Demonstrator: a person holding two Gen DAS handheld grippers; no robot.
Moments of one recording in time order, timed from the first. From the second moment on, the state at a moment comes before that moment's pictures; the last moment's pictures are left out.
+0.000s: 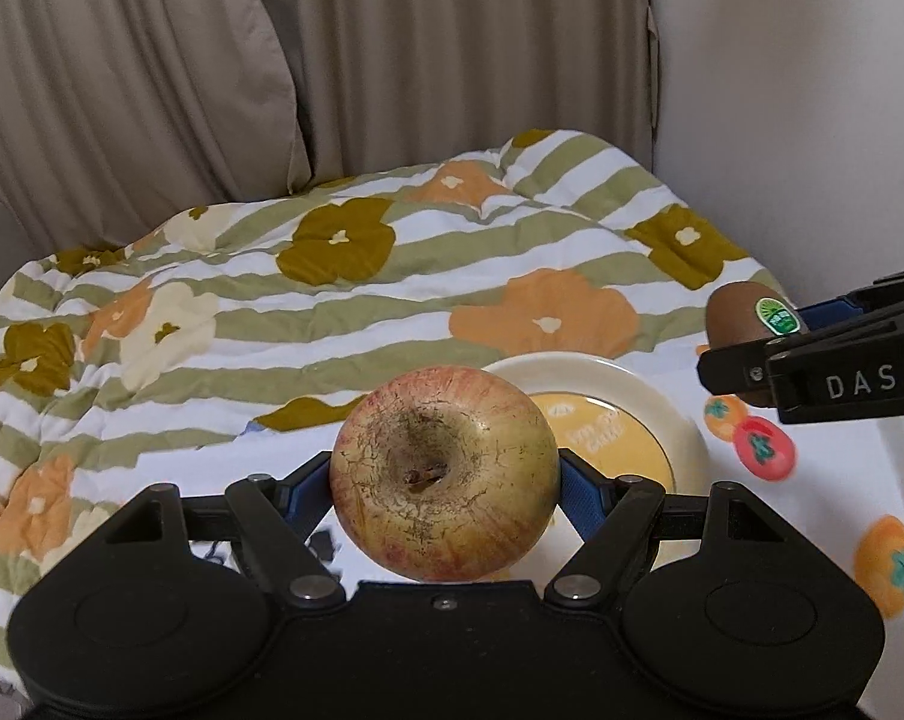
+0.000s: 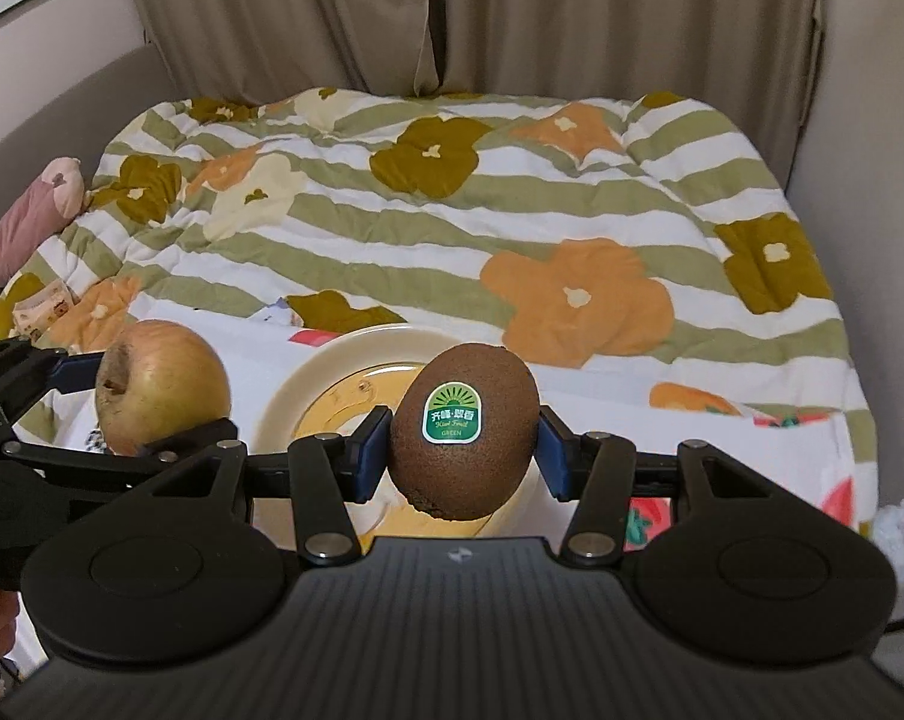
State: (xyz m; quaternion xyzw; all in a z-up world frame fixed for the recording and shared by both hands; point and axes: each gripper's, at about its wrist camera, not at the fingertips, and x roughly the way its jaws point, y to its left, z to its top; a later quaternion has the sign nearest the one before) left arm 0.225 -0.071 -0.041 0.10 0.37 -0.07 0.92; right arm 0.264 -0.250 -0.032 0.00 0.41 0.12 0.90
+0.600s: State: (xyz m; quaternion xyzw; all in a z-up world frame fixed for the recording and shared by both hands) left arm 0.307 -0.118 -0.131 0.16 0.41 -0.08 0.89; right arm 0.343 -0.260 -0.101 0.00 0.44 0.16 0.88
